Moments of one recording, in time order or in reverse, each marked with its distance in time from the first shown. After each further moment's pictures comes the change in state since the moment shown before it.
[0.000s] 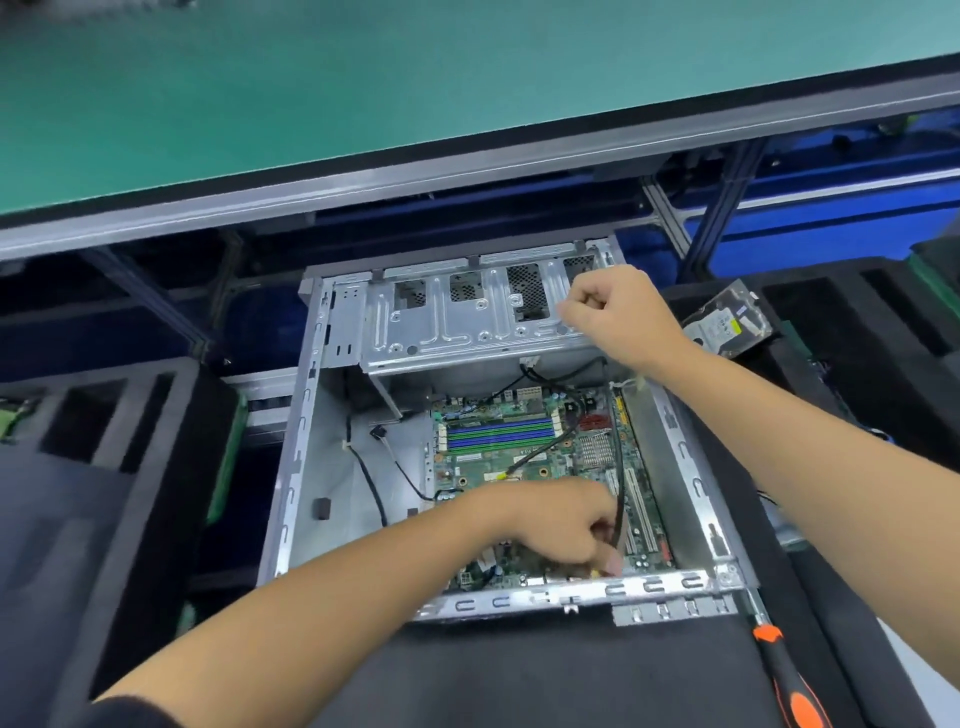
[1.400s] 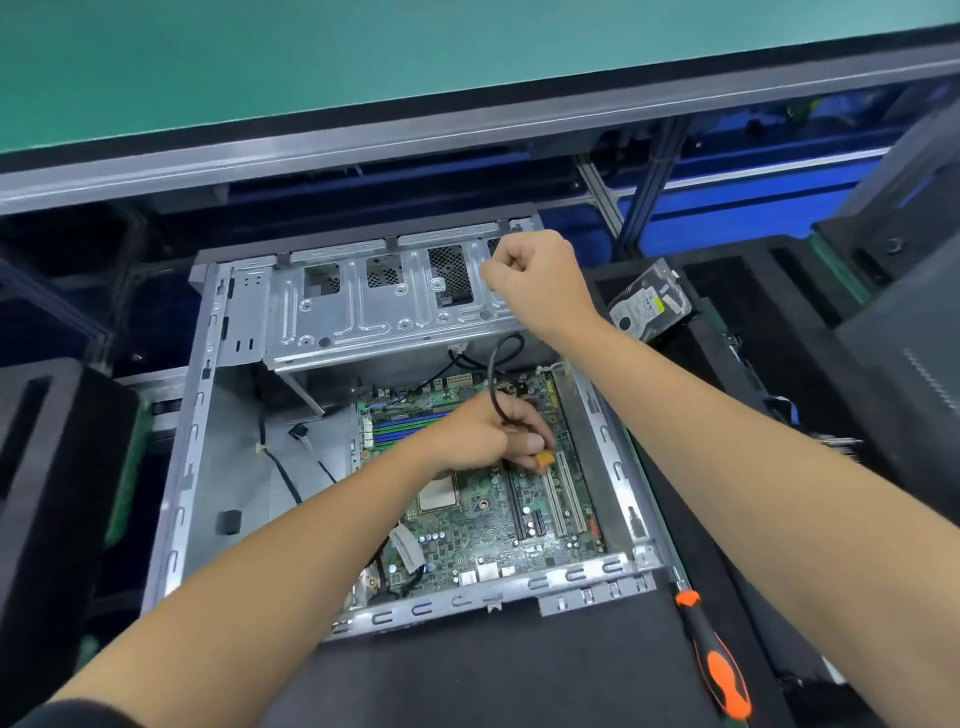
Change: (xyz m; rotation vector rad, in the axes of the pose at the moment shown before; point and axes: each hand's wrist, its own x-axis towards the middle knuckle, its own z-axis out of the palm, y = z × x) left_hand 0.041 -0.041 -0.029 -0.627 0.344 0.099; right_hand 0.012 0.003 0.005 0.160 0.134 0.127
